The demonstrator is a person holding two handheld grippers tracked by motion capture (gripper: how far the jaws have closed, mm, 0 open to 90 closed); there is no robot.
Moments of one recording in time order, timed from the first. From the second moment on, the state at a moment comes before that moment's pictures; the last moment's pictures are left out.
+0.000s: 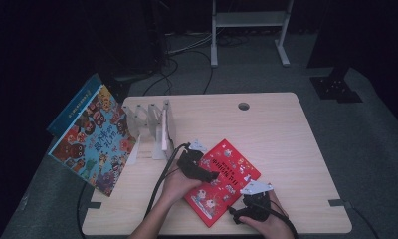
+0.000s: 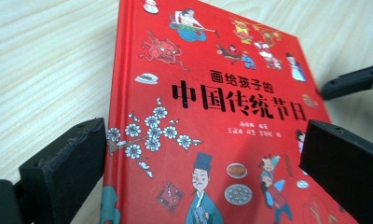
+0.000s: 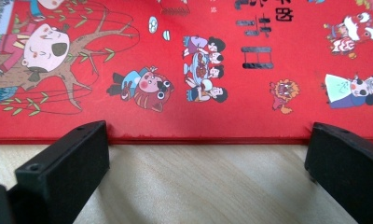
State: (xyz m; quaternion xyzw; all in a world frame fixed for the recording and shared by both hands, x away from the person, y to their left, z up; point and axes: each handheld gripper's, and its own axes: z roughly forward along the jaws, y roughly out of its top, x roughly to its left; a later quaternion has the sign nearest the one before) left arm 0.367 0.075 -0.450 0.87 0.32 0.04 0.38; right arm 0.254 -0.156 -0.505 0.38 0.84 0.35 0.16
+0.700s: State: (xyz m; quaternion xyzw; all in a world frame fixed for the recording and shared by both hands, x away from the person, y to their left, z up) left arm 0.350 0.080 -0.382 0.88 0.23 0.01 0.42; right arm 0.253 -0.158 -0.505 0.38 0.84 0.35 0.15
